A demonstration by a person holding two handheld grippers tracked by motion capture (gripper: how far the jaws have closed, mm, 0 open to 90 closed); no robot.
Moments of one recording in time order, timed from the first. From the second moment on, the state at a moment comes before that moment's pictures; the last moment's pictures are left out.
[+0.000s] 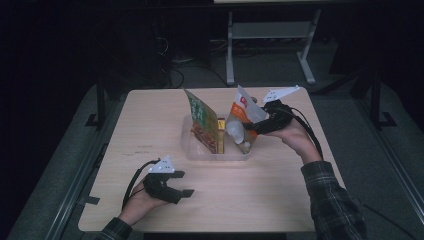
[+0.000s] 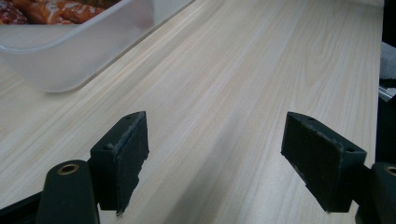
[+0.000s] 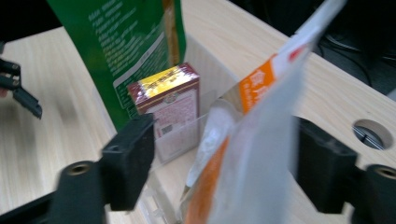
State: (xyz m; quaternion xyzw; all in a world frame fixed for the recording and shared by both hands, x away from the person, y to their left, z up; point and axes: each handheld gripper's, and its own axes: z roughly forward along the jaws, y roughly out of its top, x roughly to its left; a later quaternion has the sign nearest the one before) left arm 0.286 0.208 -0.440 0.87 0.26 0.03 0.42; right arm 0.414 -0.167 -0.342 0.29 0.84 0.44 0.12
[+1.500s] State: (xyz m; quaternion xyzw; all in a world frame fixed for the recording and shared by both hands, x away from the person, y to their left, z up) left arm 0.262 0.242 -0.447 0.88 0.26 0.05 0.39; right arm 0.267 -0.207 -0.434 0.32 0.83 0.45 0.10
